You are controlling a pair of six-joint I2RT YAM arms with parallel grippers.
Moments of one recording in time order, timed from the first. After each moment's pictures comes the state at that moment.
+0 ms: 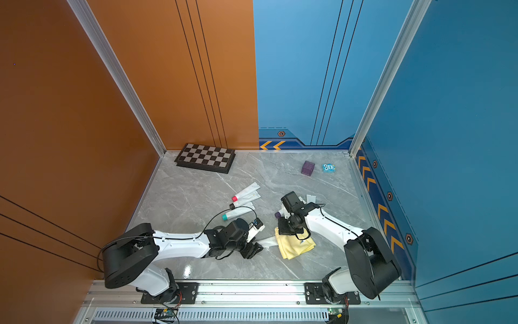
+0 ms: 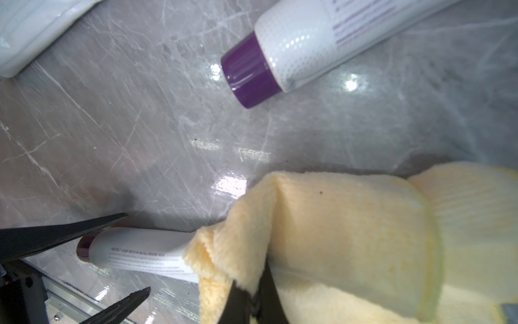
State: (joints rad) left arm -1.01 1.58 0.64 0.09 0.13 -0.21; right arm 0.53 1.43 0.80 -0.64 -0.22 0.47
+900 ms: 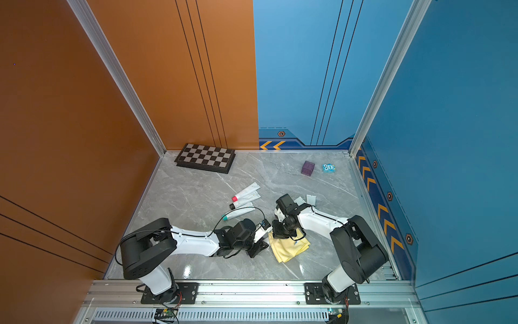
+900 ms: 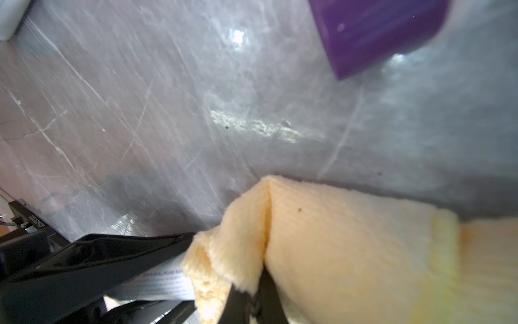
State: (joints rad) left arm -1.03 1.70 0.68 0.23 0.15 -0.16; right arm 0.56 1.57 0.80 -0.55 -0.37 0.49
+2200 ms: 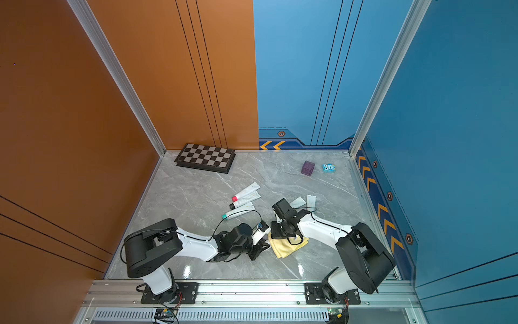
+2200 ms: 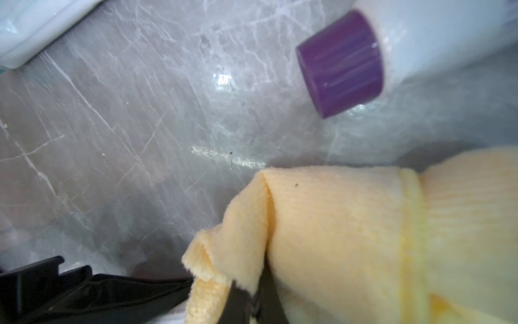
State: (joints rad) left arm -1.05 1.73 0.58 0.49 0.15 -0.23; right arm 0.68 1.48 0.73 -0.46 -0.11 0.58
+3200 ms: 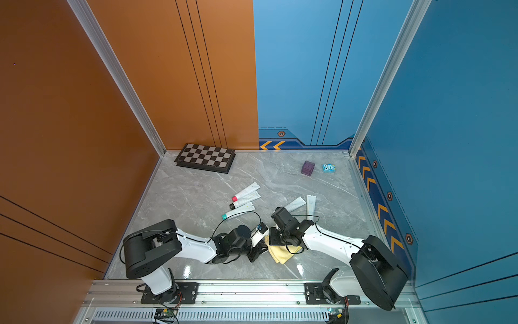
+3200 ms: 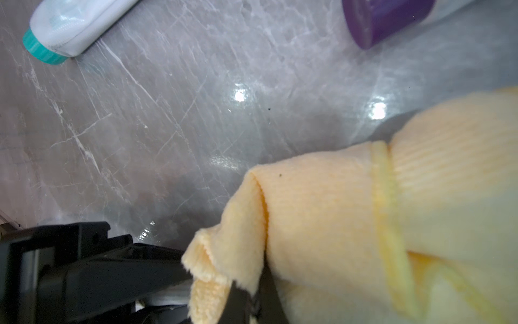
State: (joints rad) left arm -1.05 1.72 0.54 0.52 0.15 -0.23; right arm 0.76 1.35 0.63 -0.38 -0.14 0.70
